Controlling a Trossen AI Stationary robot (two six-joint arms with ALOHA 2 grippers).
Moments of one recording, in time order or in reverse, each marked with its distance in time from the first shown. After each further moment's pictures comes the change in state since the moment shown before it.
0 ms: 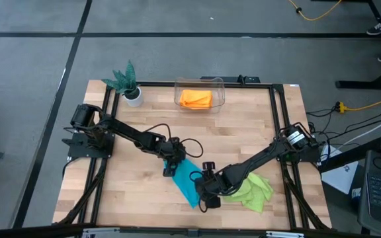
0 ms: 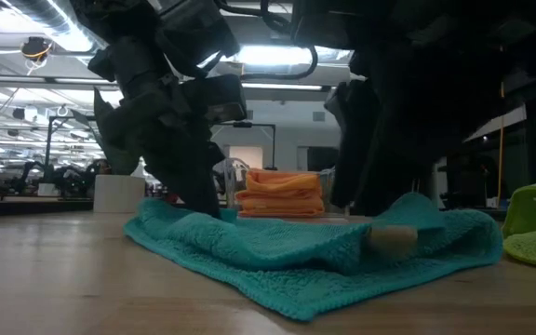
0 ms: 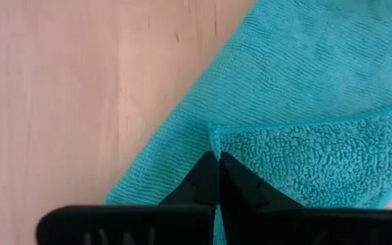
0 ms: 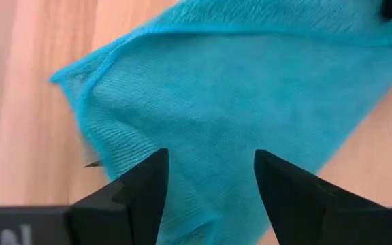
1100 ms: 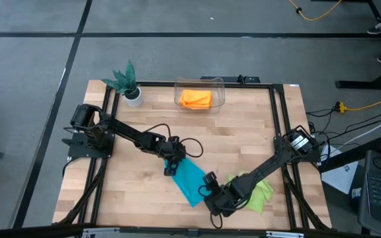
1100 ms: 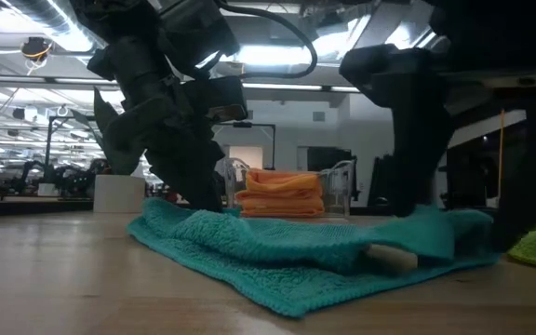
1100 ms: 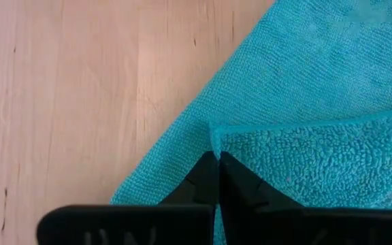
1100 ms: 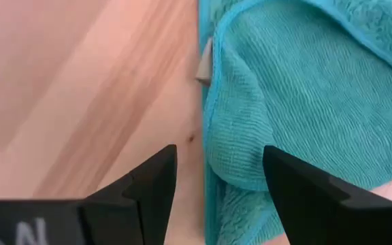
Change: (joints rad) left arm 0.000 0.000 0.000 0.005 -0.050 -0.011; right arm 0.120 -0.001 -0.026 -0.030 0.042 -0.394
